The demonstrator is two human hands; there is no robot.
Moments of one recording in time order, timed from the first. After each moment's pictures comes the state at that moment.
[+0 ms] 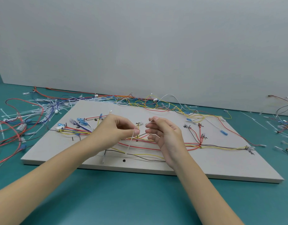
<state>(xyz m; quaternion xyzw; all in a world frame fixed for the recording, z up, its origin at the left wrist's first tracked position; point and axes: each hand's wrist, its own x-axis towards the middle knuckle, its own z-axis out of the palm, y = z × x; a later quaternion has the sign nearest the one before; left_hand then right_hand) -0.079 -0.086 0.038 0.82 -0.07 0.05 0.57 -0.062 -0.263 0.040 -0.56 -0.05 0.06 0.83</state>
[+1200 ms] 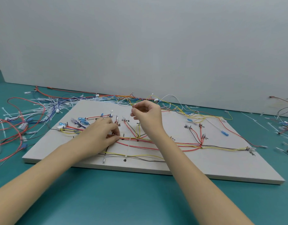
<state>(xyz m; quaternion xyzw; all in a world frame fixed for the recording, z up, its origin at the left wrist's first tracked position) -0.072 -0.037 0.011 0.97 -0.13 0.11 0.16 -0.011 -0.208 0.045 -0.73 -0.17 -0.09 0.66</state>
